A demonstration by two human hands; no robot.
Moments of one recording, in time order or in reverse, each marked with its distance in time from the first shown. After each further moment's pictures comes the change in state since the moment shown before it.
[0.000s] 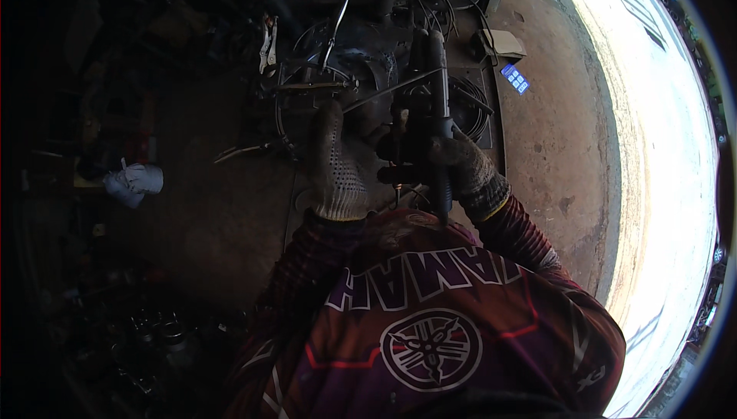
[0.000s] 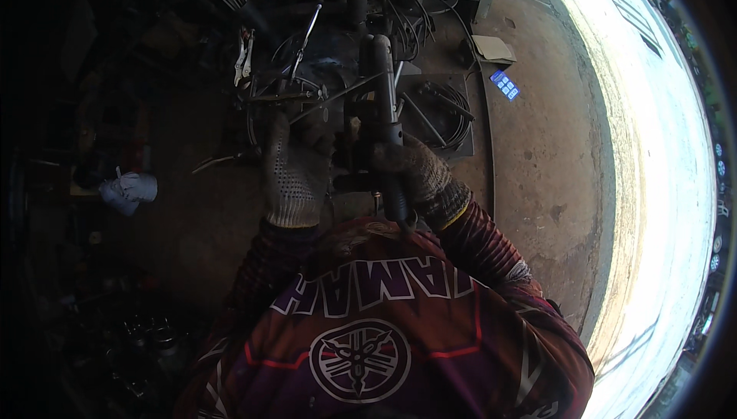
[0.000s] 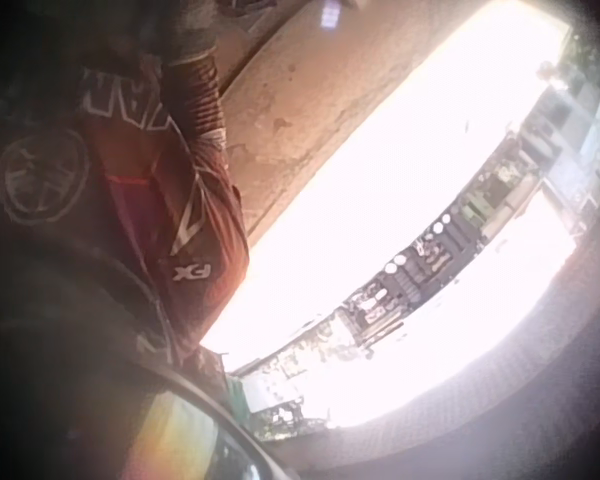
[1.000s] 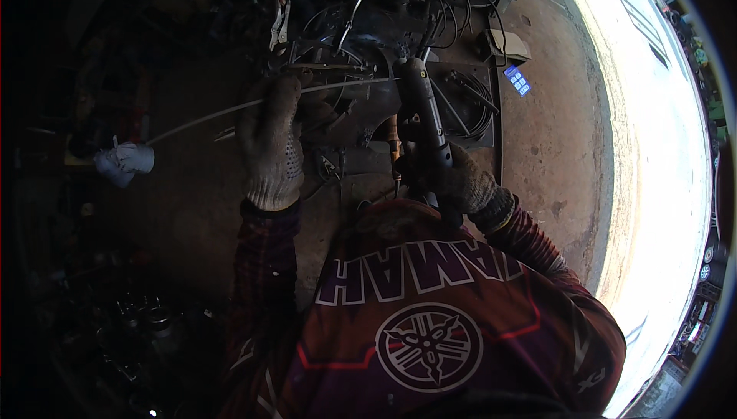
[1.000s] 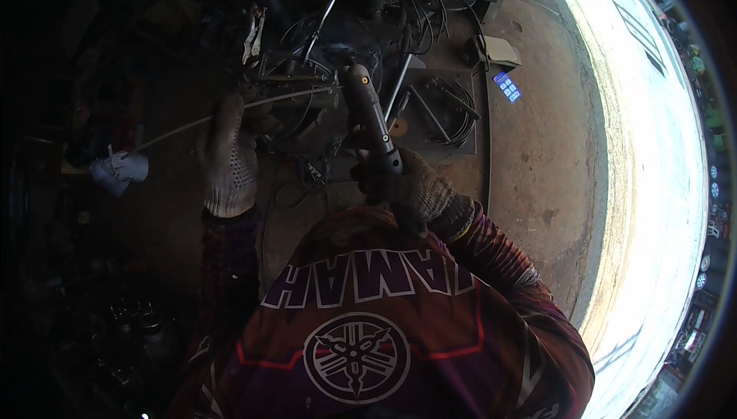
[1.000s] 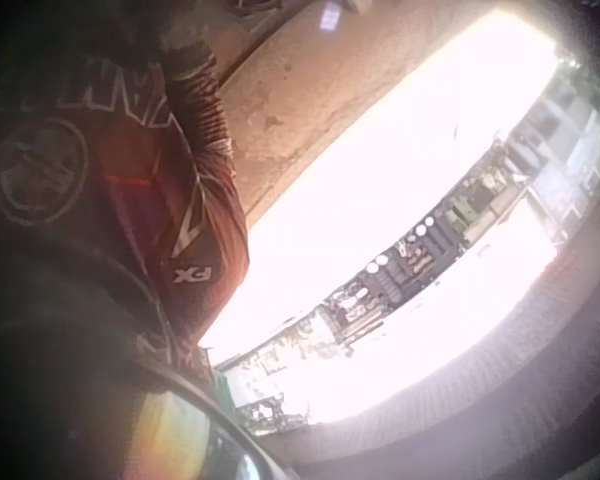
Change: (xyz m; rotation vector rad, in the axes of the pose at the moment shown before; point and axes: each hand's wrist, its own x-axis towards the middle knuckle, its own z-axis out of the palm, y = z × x) left_hand 0.003 0.091 -0.017 0.759 0.113 0.248; right_hand -0.004 0.024 0.004 -0.288 0.018 0.125
